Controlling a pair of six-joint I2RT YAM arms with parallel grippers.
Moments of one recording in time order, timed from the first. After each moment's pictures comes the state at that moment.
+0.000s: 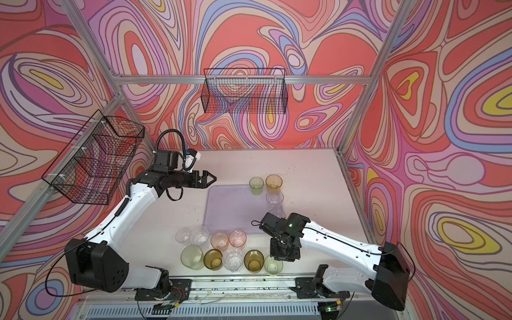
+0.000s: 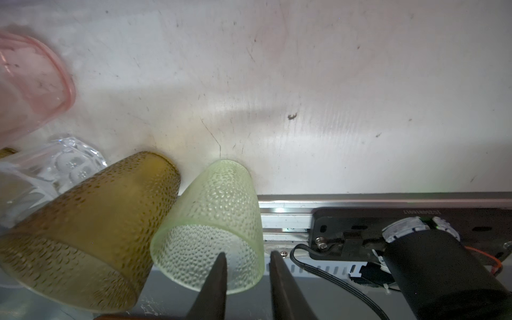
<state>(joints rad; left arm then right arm) -0.19 1.42 1.28 -0.67 0.48 -0.16 0.96 1.19 0.88 -1.22 -0.11 1.05</state>
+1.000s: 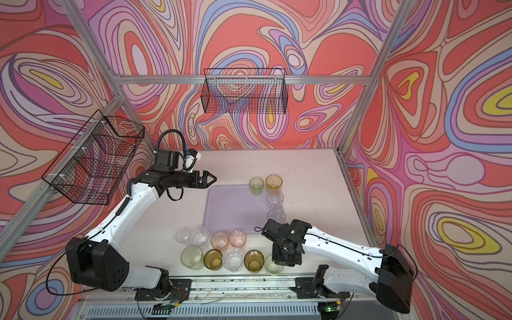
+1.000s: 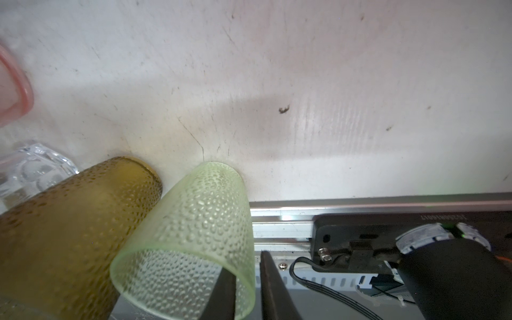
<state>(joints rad) -0.19 1.42 1.28 -0.67 0.48 -0.16 0.98 1.15 0.78 -1.15 -0.11 1.11</state>
